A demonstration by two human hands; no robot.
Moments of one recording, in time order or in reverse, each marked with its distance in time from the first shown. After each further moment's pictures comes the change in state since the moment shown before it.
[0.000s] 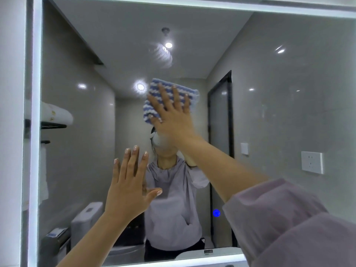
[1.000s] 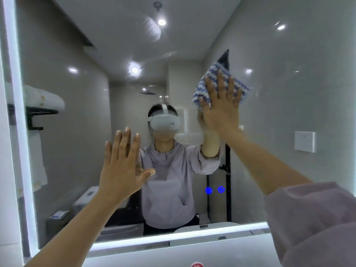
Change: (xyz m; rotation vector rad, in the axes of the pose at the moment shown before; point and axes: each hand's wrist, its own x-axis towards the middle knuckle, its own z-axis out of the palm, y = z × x) left_hand 0.000 0.002 0.000 -0.029 -0.026 -0.038; right_hand -0.074 0.110 0.003 0.081 0.063 0.361
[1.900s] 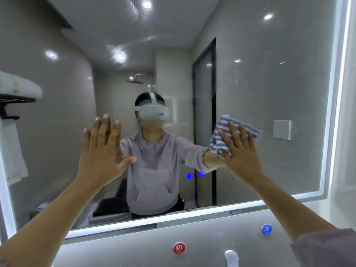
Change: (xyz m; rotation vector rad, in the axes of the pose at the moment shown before) left_hand -0.002 0.004 -0.014 -0.018 -0.039 0.020; right_hand -0.155 0.124 0.008 -0.183 -0.164 -0.132
